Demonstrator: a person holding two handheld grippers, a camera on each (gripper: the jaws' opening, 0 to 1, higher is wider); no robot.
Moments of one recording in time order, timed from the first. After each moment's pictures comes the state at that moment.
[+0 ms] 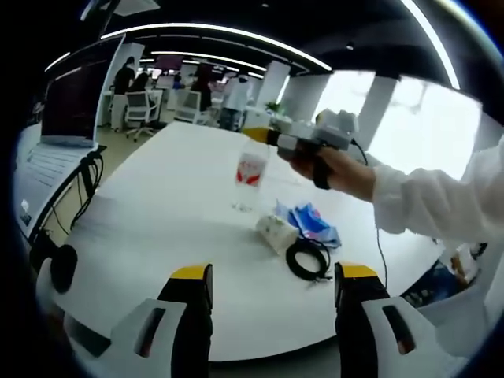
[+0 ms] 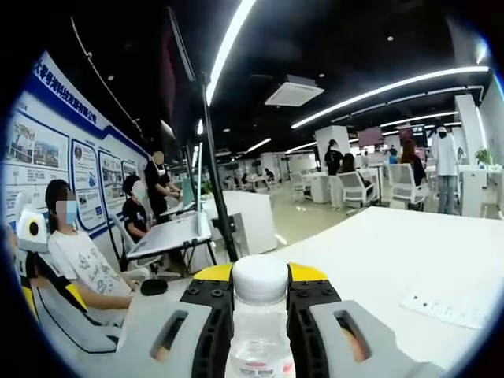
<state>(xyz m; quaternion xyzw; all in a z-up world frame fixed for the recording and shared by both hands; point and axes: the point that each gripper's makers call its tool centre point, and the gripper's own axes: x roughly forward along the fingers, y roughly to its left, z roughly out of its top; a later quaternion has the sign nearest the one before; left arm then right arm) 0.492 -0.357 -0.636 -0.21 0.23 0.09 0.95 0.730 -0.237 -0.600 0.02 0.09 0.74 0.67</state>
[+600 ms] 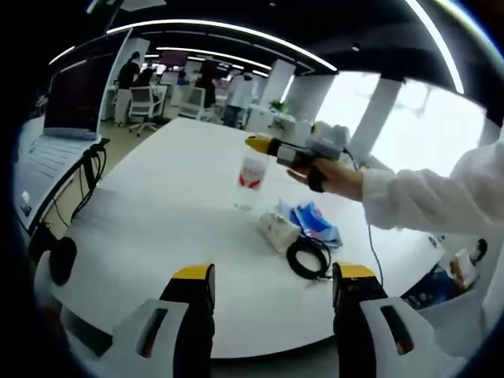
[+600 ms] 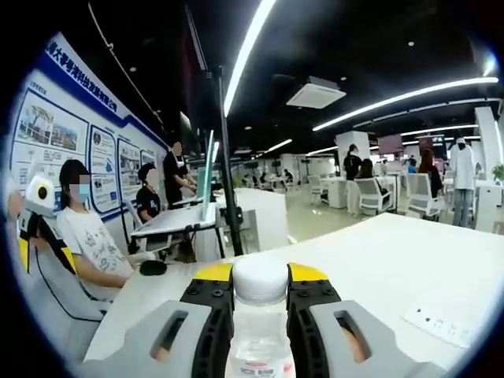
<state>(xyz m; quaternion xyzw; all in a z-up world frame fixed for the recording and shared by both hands) 0.489 -0.357 -0.639 -0.22 0.23 0.10 0.94 0.719 -0.242 -0.623 0.00 0.06 0.79 0.62</state>
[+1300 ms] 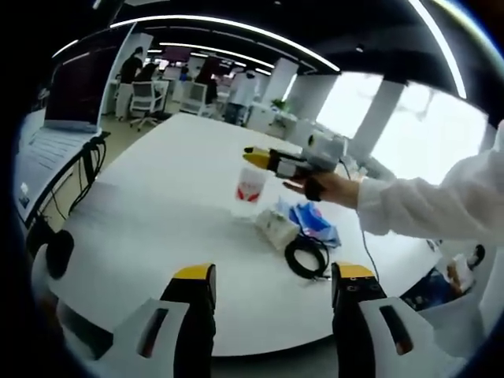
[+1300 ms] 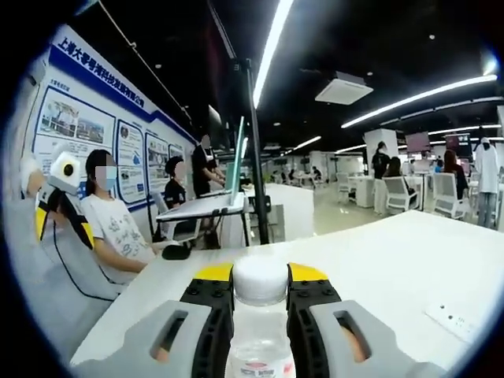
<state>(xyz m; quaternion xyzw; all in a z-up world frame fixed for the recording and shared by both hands) 0.490 -0.357 -0.643 -0.24 0.24 0.10 0.94 0.694 -0.250 -0.643 -0.01 0.06 0.83 0.56</state>
